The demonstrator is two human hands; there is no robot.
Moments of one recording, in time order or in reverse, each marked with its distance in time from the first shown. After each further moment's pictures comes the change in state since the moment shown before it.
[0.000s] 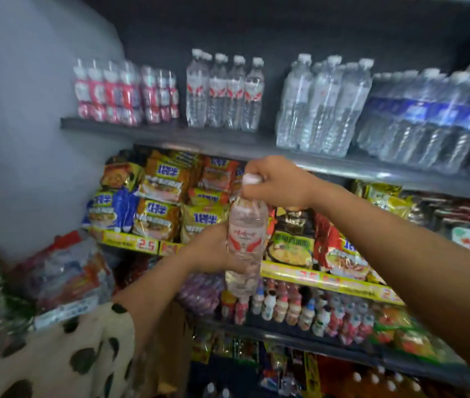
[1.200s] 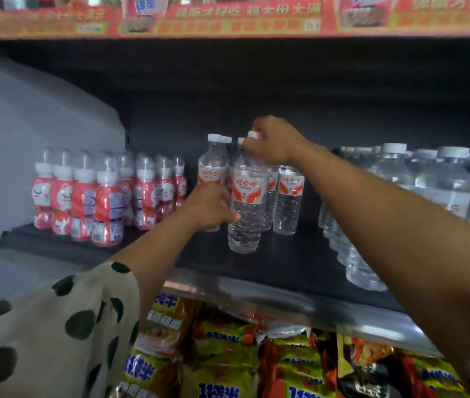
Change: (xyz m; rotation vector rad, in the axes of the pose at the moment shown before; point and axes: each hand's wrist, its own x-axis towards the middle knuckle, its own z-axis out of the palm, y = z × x) left_hand 0.296 -0.003 -0.272 0.291 0.438 -0.010; right_hand 0.388 0.104 -0.092 -0.137 0.357 0.055
